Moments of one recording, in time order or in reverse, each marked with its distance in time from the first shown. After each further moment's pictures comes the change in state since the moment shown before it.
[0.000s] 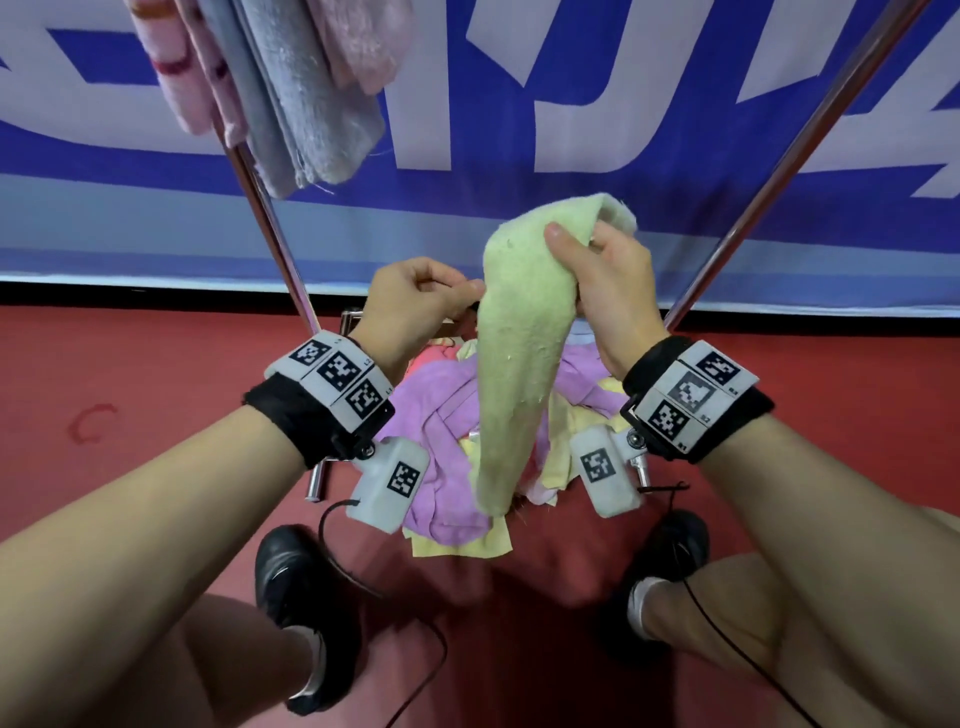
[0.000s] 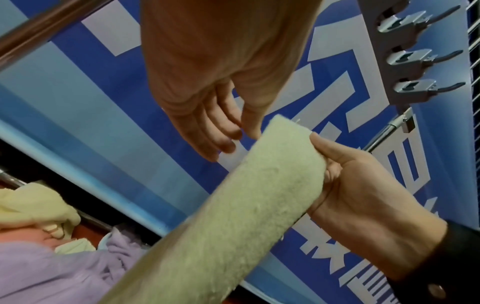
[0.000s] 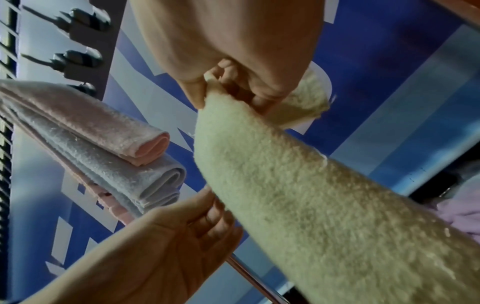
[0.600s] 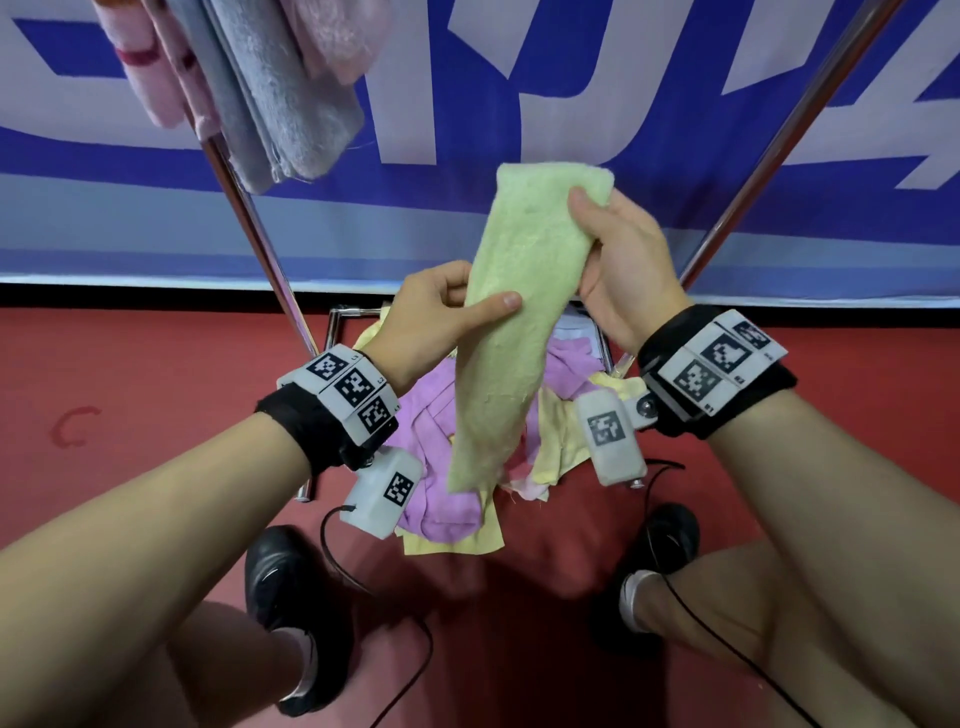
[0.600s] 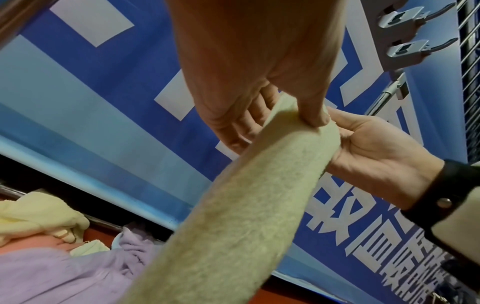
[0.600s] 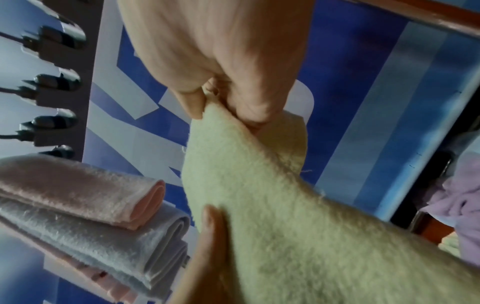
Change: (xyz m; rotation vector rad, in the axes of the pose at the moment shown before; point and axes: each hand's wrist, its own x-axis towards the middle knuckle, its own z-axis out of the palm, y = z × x) left_hand 0.003 -0.018 0.019 0.034 -0.254 0.147; right_hand 0.006 -0.020 -0.015 0.352 -0.118 0.117
